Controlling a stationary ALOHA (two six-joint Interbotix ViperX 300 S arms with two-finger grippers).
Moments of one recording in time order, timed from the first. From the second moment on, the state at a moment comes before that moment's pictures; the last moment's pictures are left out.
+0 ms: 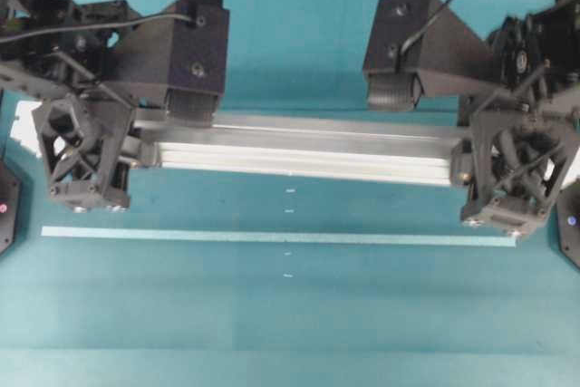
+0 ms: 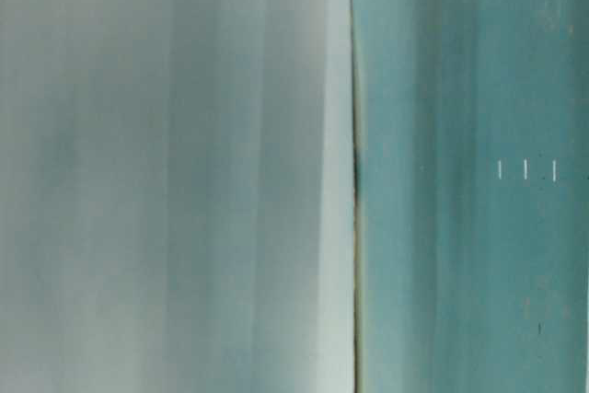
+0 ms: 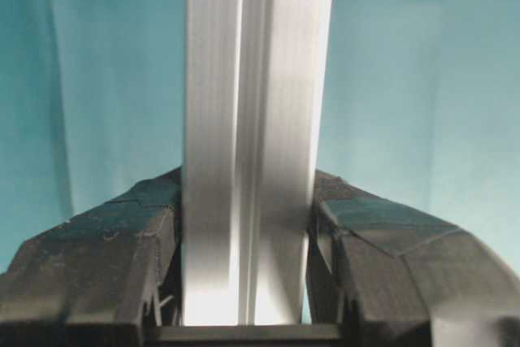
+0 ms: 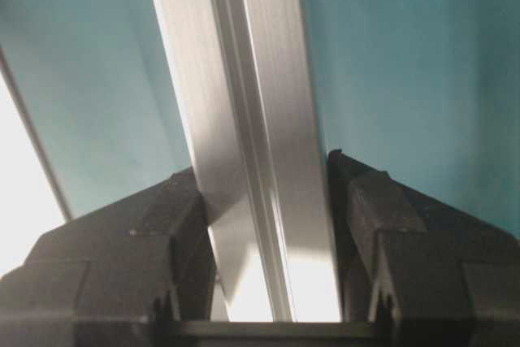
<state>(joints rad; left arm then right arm) -0.02 -0.20 -0.14 0.02 1.53 -0.02 -0.01 -0.17 -0.18 0.11 1.74 0.21</state>
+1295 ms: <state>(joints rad) -0.04 -0.15 -0.27 0.03 1.61 -0.05 -0.04 -0.16 -0.20 0.11 1.75 0.15</state>
